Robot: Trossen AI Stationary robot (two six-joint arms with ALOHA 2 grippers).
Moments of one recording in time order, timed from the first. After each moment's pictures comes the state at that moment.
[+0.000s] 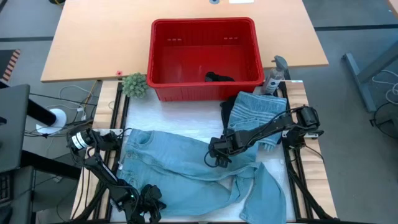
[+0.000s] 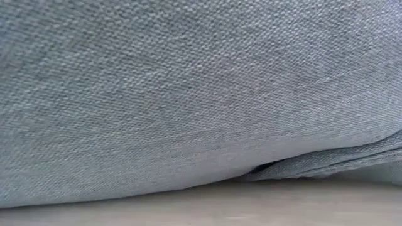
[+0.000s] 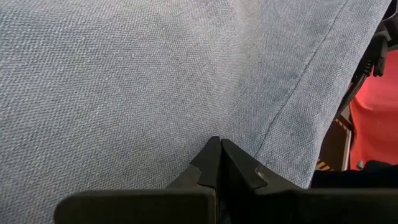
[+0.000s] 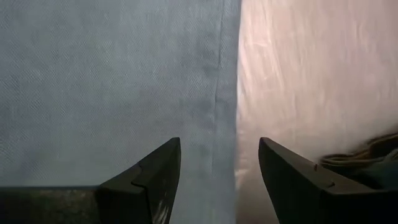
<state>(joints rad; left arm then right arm) -1.02 1.86 0.90 -0.05 -0.51 -1.56 0.20 1.80 1.14 -0.61 0.26 0.41</state>
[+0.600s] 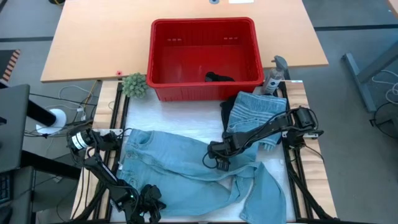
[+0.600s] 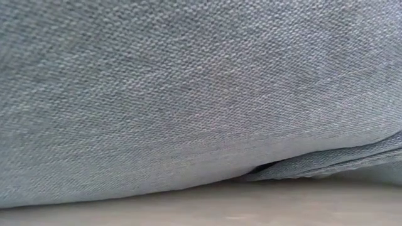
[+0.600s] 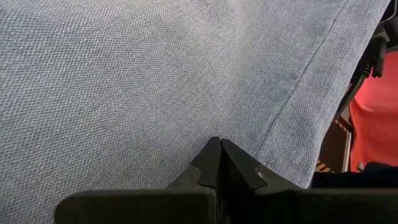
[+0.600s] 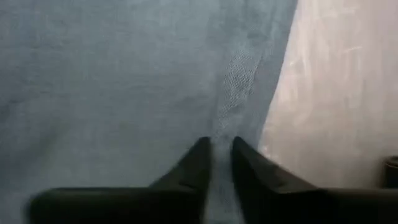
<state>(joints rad) -1.02 1.87 0.90 -0.06 -0.53 -1.57 0.20 1.87 1.14 -0.61 0.12 0.39</state>
